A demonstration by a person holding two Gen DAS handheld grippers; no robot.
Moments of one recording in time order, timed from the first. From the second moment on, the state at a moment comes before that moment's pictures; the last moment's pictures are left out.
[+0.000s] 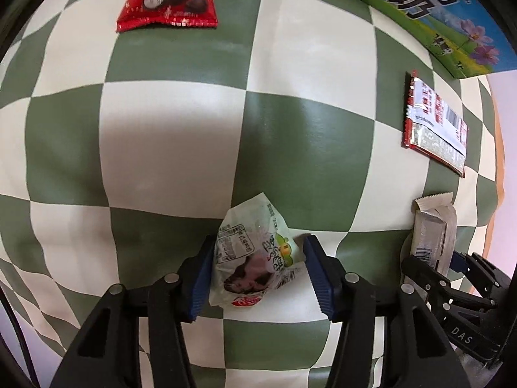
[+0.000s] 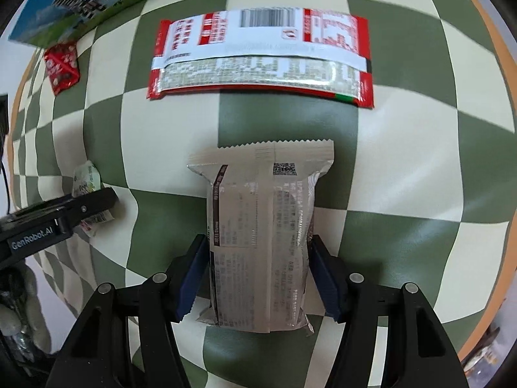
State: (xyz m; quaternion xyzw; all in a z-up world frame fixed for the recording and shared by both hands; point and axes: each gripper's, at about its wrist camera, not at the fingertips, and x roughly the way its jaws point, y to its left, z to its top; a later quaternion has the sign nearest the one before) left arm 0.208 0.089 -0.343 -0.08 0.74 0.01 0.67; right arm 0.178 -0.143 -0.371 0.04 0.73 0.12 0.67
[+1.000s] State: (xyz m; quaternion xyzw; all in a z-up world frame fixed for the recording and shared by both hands) left arm 0.535 0.137 -0.192 -0.03 0.65 0.01 0.76; right arm 0.510 -0.073 -0.200 0.05 0.60 0.15 0.79
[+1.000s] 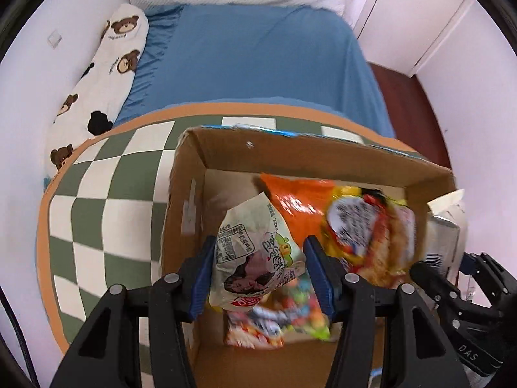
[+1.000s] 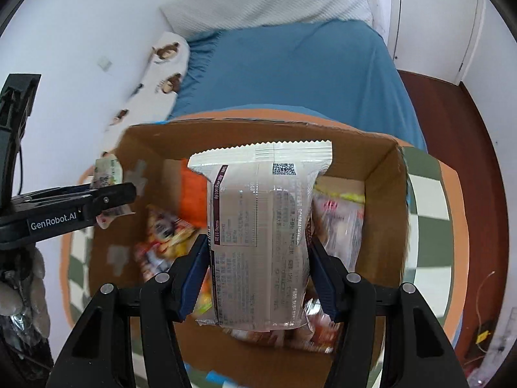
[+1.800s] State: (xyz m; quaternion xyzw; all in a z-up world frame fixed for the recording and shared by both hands) left arm 0.533 0.121 -0.216 -0.02 0.64 0.00 0.77; right arm 0.507 -0.096 -0.245 0.02 0.62 0.07 0.78
